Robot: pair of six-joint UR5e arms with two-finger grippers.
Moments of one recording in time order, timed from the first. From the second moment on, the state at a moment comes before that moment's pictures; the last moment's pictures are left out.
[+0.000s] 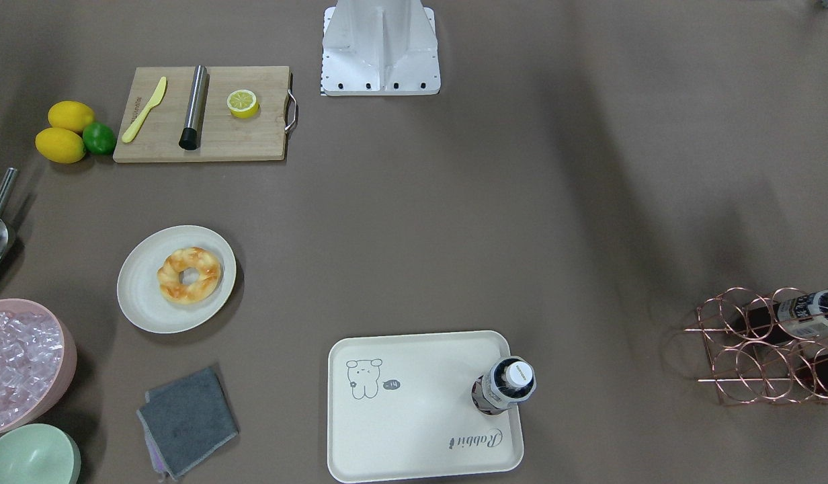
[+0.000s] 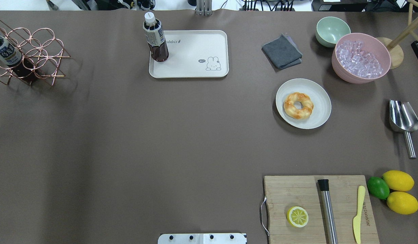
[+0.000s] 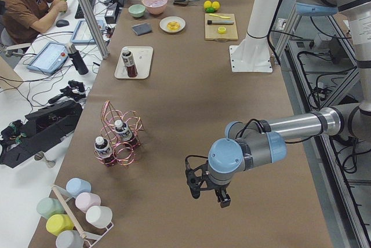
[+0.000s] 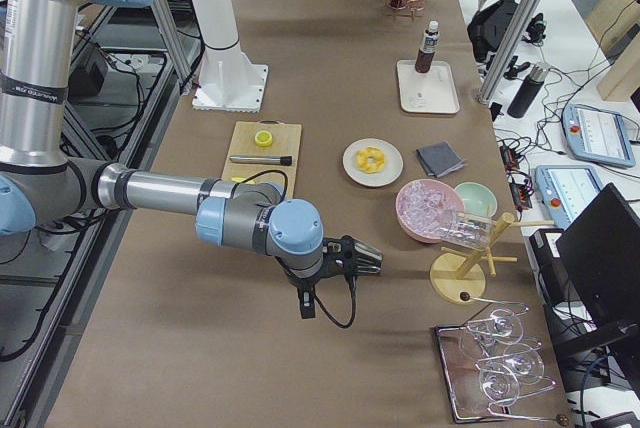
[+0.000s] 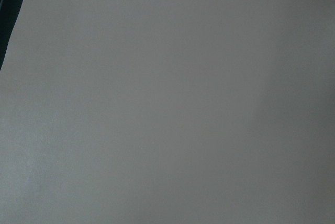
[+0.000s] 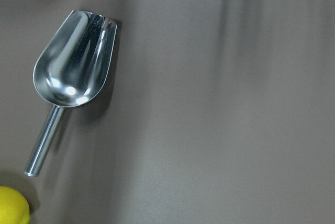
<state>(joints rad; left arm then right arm) -1.78 -1.18 -1.83 -1.47 -2.36 -0.02 1.71 -1.82 1.78 -1.62 2.38 -0.31</state>
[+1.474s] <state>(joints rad) -1.78 -1.17 -1.83 -1.47 -2.36 -0.02 1.78 -1.86 1.81 -1.60 2.36 -0.30</state>
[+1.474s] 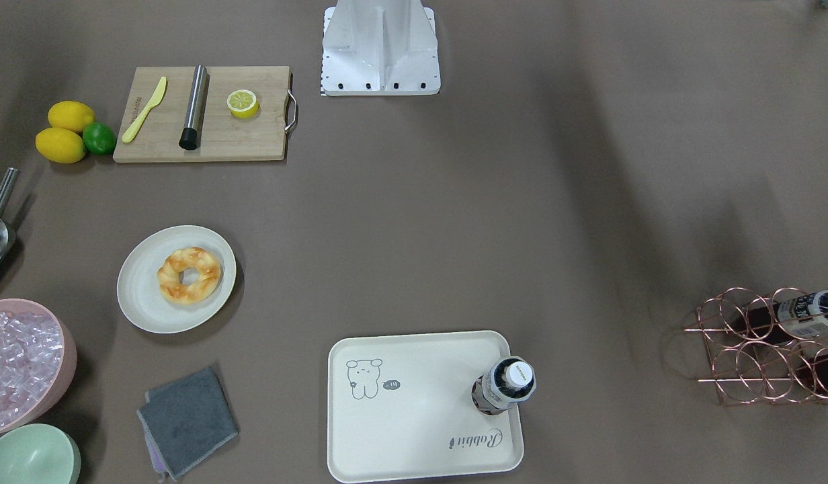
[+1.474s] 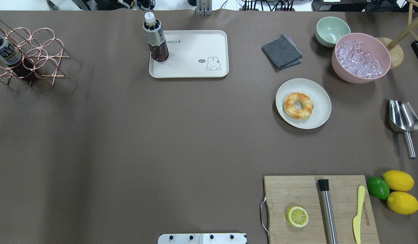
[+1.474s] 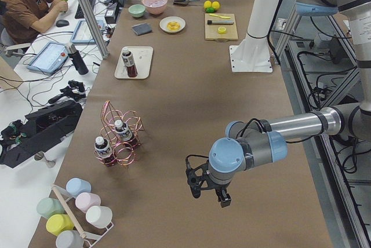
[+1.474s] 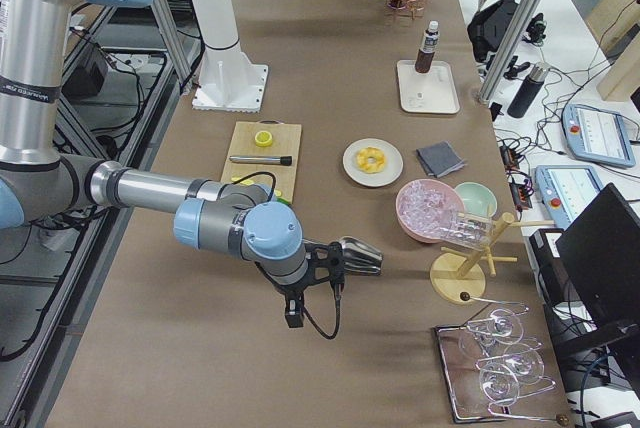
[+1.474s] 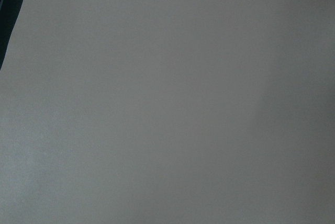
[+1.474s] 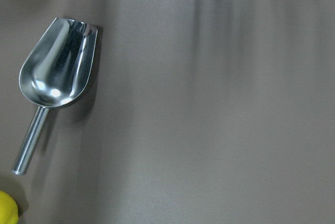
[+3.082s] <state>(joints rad) -1.76 -1.17 -1.80 -1.47 -2.36 -0.02 1.30 -1.57 1.75 -1.36 2.39 0.44</state>
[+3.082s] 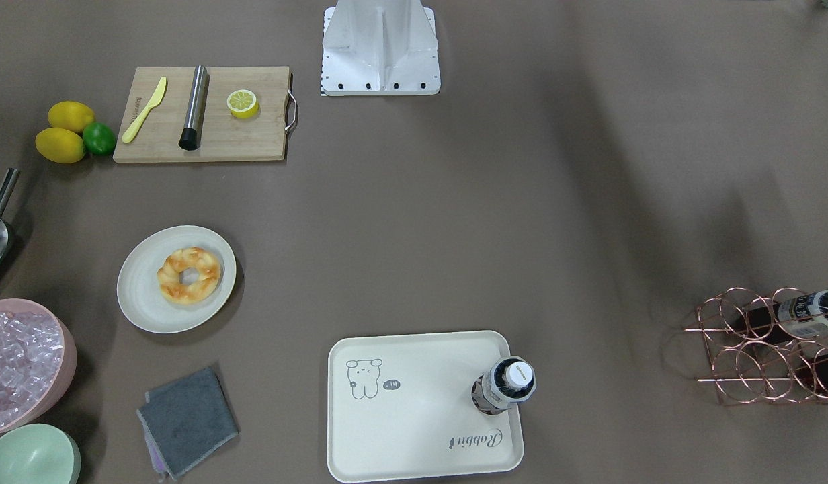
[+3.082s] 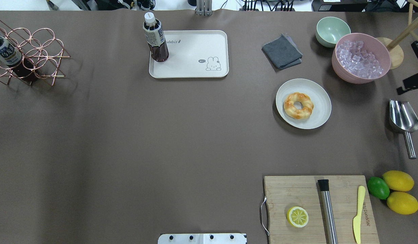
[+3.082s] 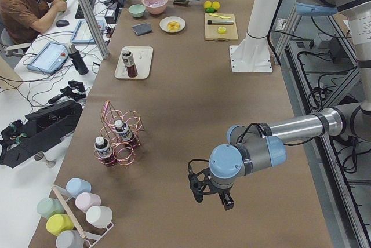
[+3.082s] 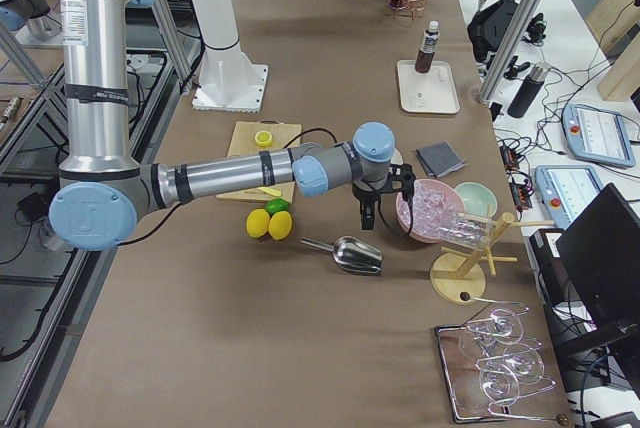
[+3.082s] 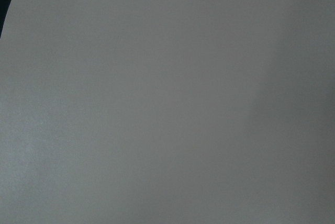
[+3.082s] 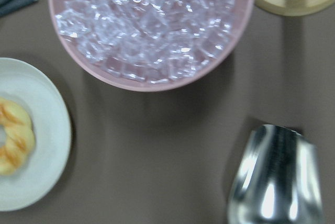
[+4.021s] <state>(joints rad) -1.75 -1.17 -1.80 -1.48 -2.36 -0.02 0.91 -1.37 1.54 -1.02 2.16 1.05</state>
